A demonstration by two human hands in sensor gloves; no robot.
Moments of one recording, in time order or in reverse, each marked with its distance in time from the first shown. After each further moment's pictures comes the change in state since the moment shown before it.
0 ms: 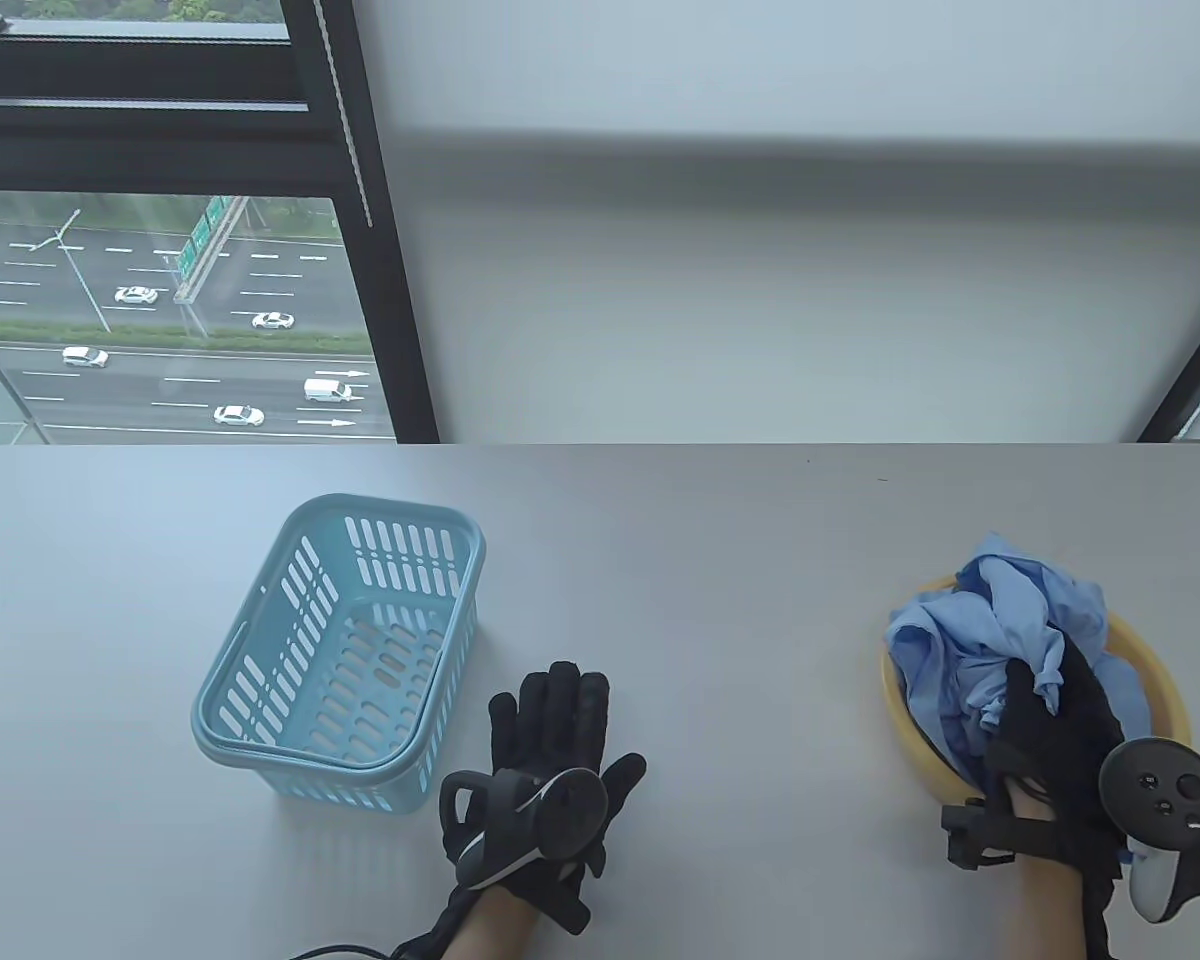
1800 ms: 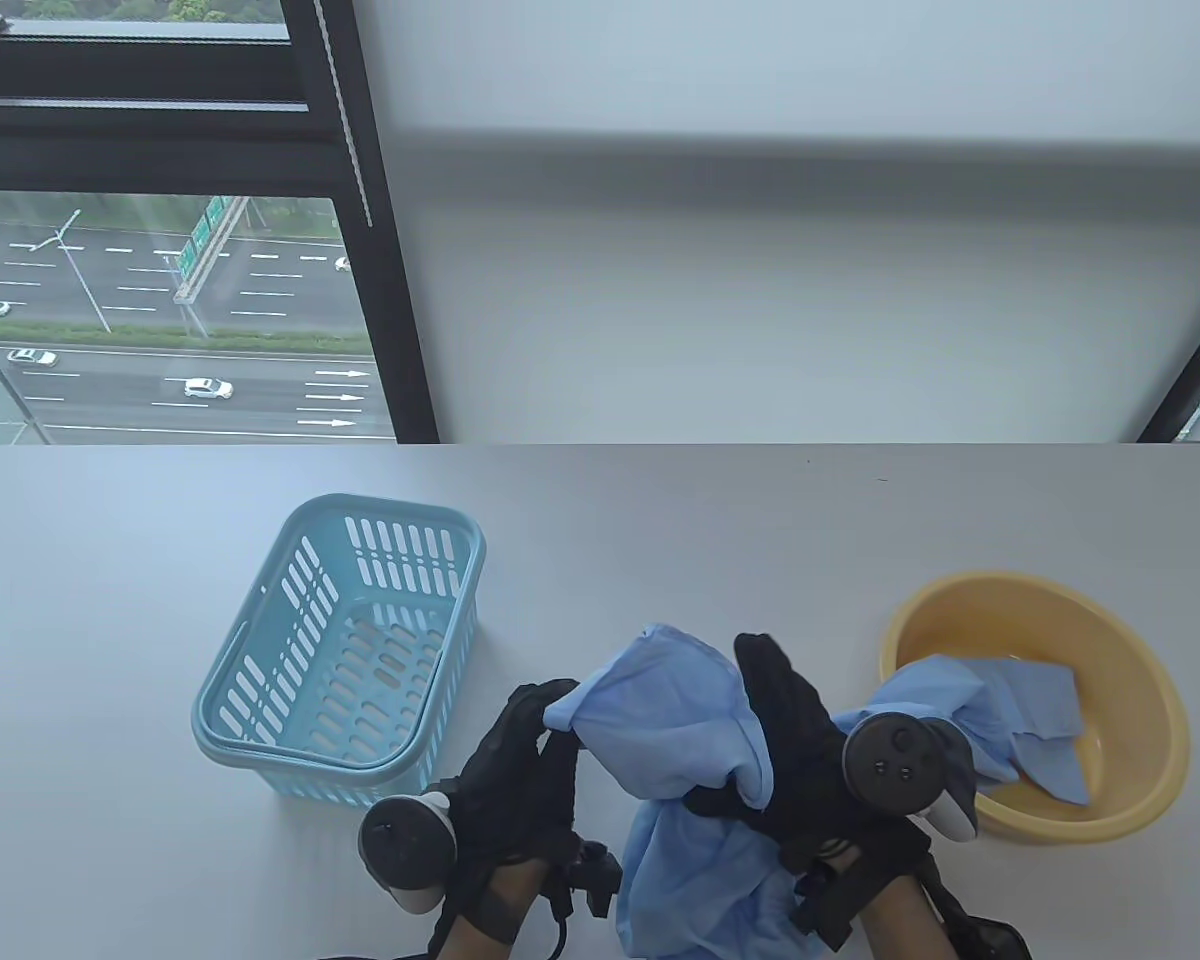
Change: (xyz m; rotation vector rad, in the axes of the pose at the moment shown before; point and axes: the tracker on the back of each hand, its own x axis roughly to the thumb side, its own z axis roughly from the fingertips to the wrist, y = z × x) left_hand -0.016 0.055 0.026 0.570 -0.128 1.050; right_hand 0.085 0.143 0.074 0.903 -0.479 -0.074
